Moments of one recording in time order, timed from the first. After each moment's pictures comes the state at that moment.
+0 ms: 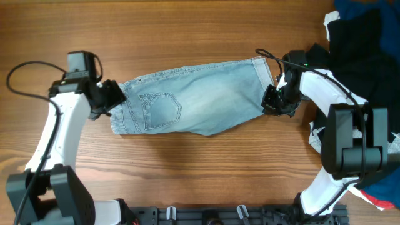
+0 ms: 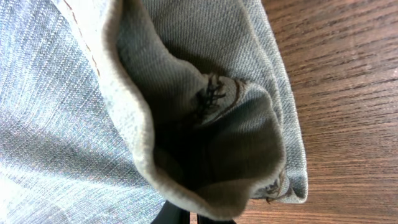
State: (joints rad) left arm 0.13 1.56 1.10 -0.82 0.04 -0.44; right arm 0.04 1.93 1.18 -0.84 -0.27 0.43
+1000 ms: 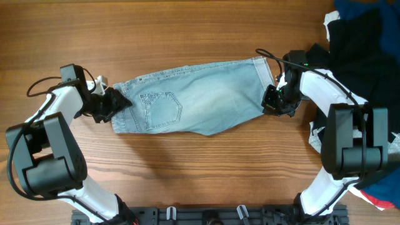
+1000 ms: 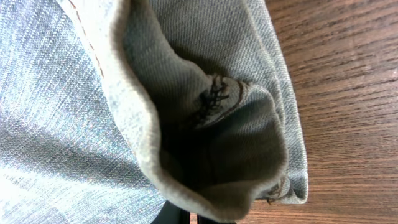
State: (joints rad) left arm 0.28 1.87 1.06 -0.65 0.50 -0.23; right arm 0.04 1.93 1.18 -0.84 -0.27 0.43
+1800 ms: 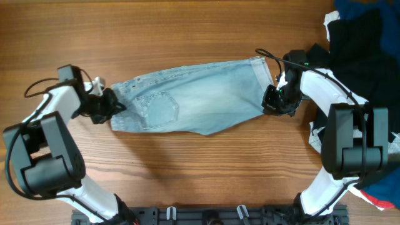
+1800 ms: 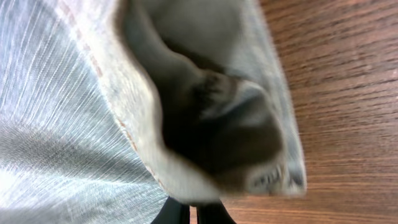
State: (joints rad) left arm 0.32 1.88 1.08 -0.69 0.48 -0.23; right arm 0.03 1.93 1.19 -0.86 -0.28 0.41
